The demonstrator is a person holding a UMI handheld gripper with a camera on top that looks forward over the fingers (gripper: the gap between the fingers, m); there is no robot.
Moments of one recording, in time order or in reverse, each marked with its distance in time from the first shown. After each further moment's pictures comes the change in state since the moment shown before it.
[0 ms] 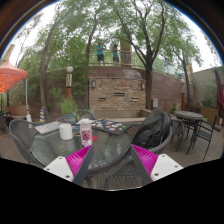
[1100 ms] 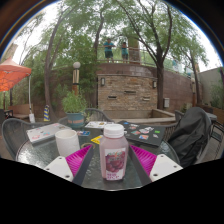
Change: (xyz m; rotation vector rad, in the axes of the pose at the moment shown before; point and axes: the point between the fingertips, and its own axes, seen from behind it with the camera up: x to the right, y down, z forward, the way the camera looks) arm -0.147 0.003 0.261 -0.006 -0.077 -0.012
